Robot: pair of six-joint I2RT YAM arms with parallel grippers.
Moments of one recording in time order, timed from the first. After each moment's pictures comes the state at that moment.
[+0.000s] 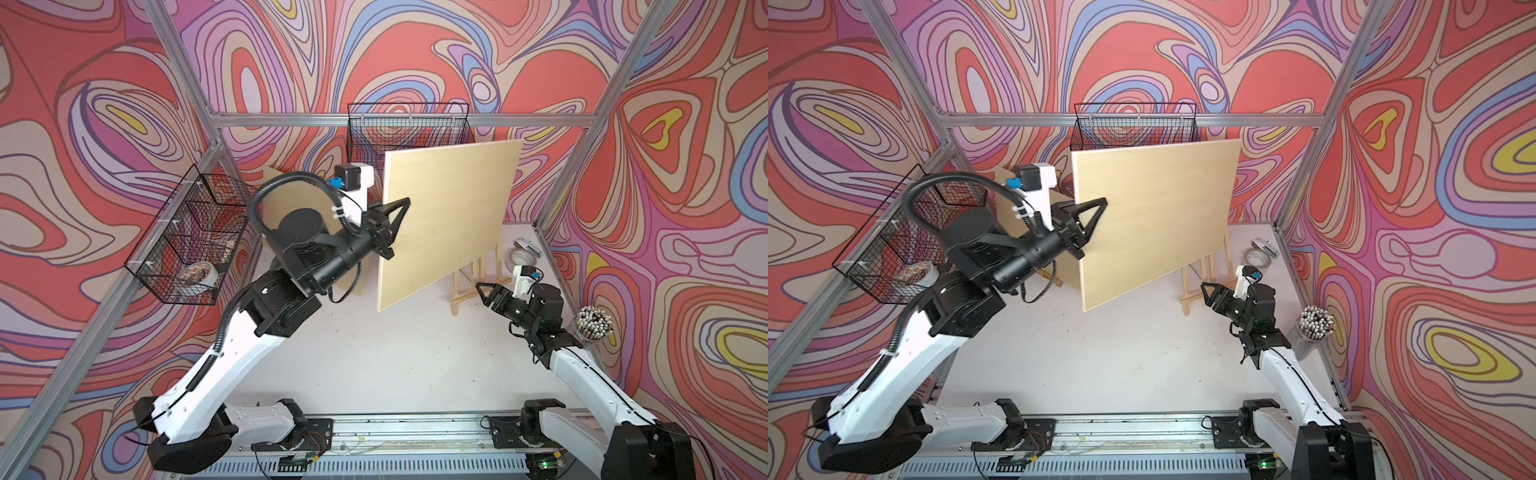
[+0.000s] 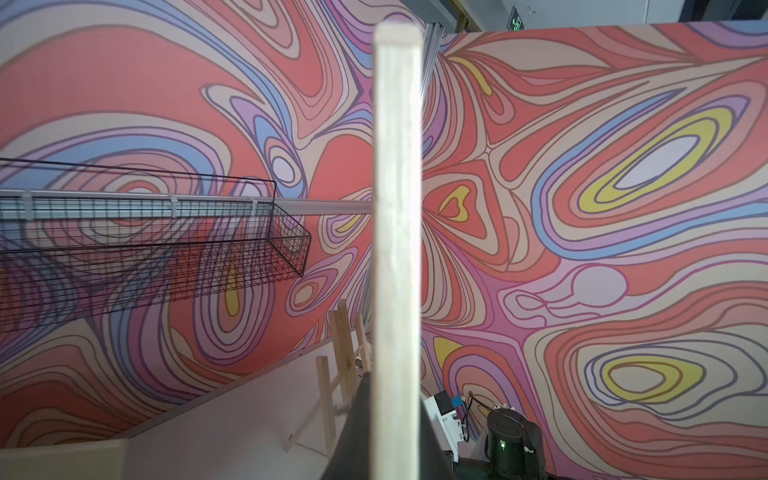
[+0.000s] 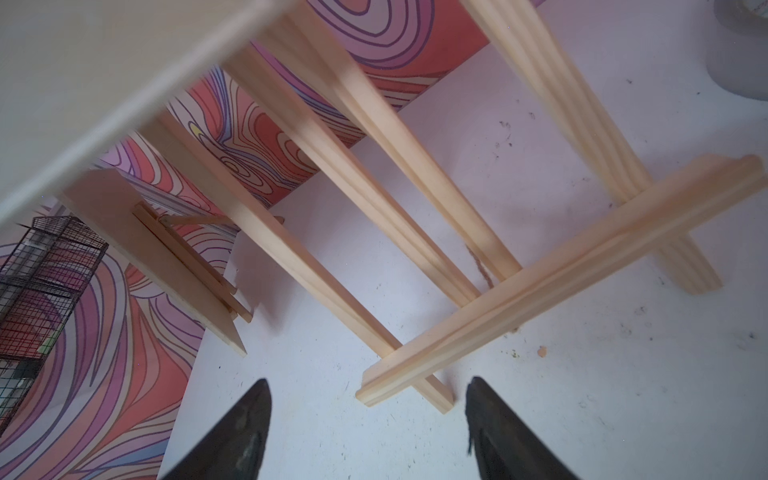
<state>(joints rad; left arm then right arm) -0.80 1.18 1.69 -0.30 -0.04 -0.27 0.02 1.00 0.49 0.12 -0.41 0.60</state>
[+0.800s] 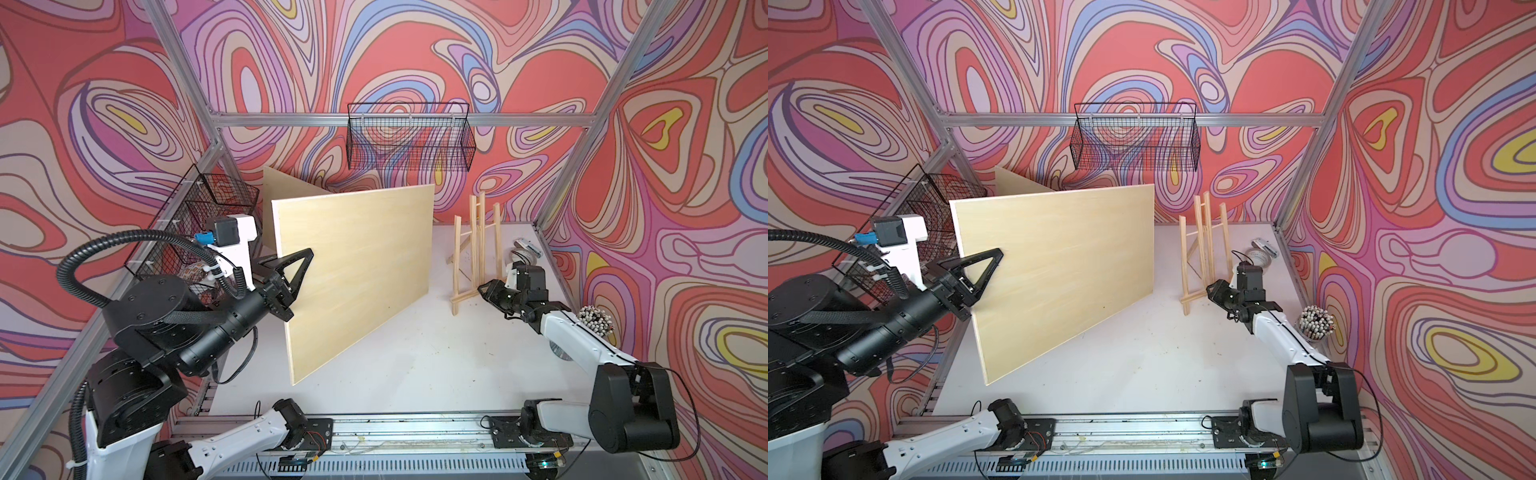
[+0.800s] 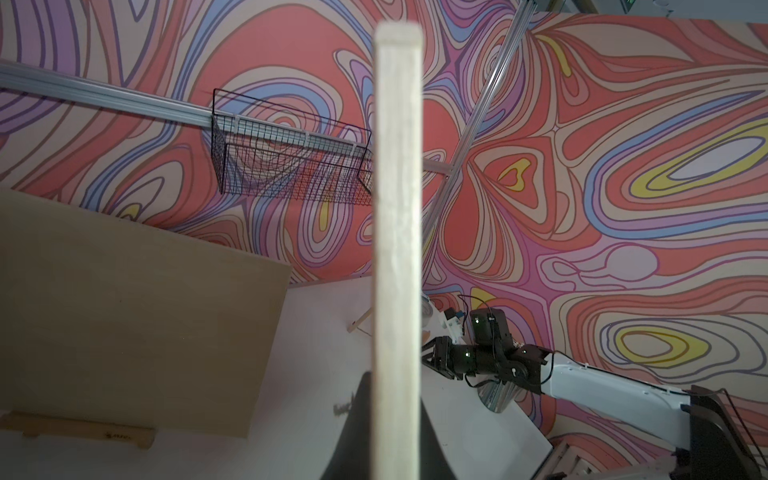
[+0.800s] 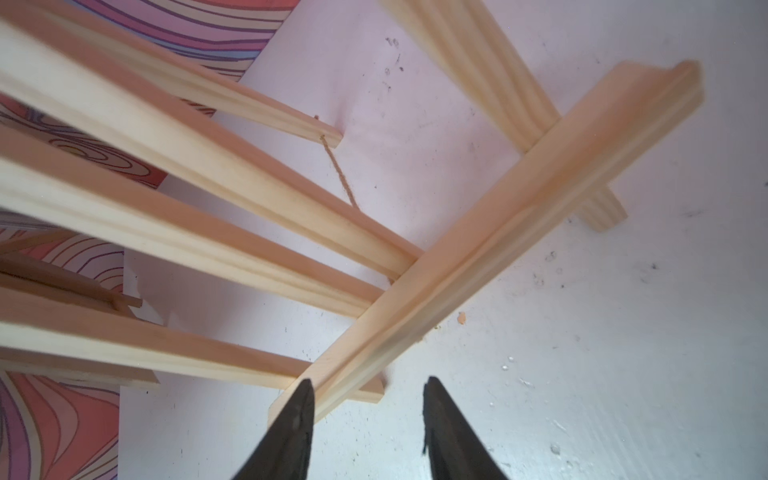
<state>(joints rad) -0.79 0.88 1.82 -0.98 -0.18 -0.39 0.02 1.33 0.75 -0.19 -0.28 0.60</state>
